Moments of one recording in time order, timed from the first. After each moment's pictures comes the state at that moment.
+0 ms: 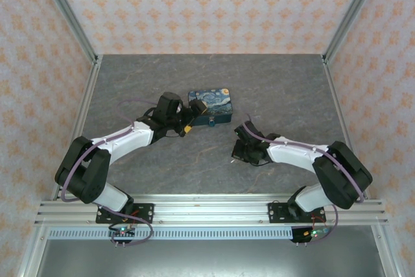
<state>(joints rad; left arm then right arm) -0.46 1.50 0.84 -0.03 0.26 -1.25 0.69 1.44 0.64 -0.34 -0.06 0.96</state>
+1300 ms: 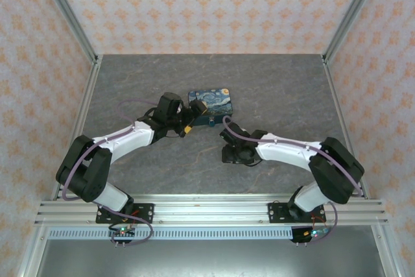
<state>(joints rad) -0.46 1.51 0.84 -0.03 0.26 -1.25 0.84 1.51 0.81 -0.58 0.05 0.79</state>
